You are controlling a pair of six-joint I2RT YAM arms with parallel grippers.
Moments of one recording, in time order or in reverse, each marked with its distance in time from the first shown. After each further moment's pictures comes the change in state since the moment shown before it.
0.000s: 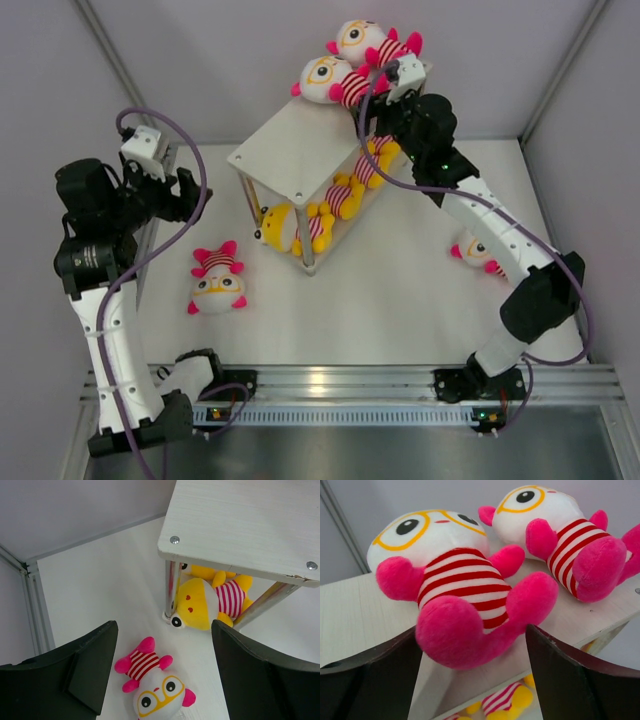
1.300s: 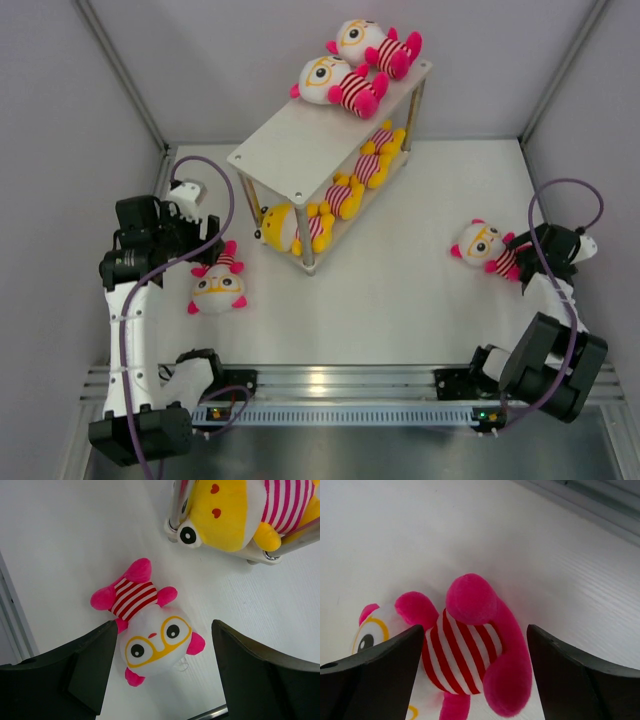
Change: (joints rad) left arm -0.045 -0.088 -0.493 0.005 -0.163 0.134; right arm -1.001 -0.497 -1.083 -0.173 0.073 0.648
